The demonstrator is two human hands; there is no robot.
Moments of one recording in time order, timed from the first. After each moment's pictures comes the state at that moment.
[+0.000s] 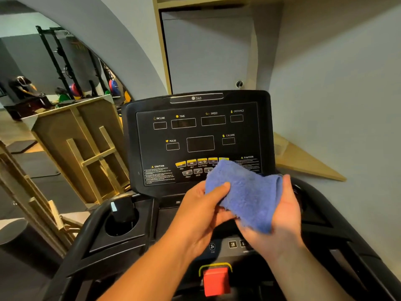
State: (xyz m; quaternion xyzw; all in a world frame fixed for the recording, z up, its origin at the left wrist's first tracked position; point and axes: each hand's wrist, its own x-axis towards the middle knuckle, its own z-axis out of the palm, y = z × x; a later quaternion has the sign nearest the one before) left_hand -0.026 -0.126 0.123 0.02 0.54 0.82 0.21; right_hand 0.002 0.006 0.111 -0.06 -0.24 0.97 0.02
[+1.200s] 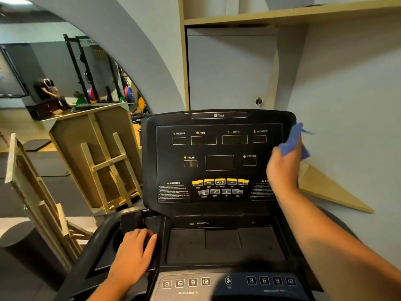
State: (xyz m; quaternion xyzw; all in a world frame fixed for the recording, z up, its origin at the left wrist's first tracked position) left_hand -0.131 -0.331 -0.066 0.06 0.96 0.26 -0.09; right_hand -0.195 0.063 0.112 -0.14 -0.69 0.54 0.46
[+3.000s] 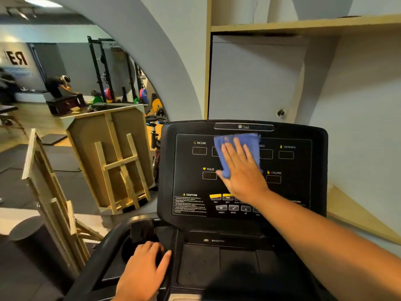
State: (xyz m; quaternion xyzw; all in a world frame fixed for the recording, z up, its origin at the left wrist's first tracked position) left_hand -0.141 -0.329 -0.066 0.03 0.98 0.21 -0.02; right_hand -0.274 -0.021 0.088 0.17 -0.93 -0.07 0.31
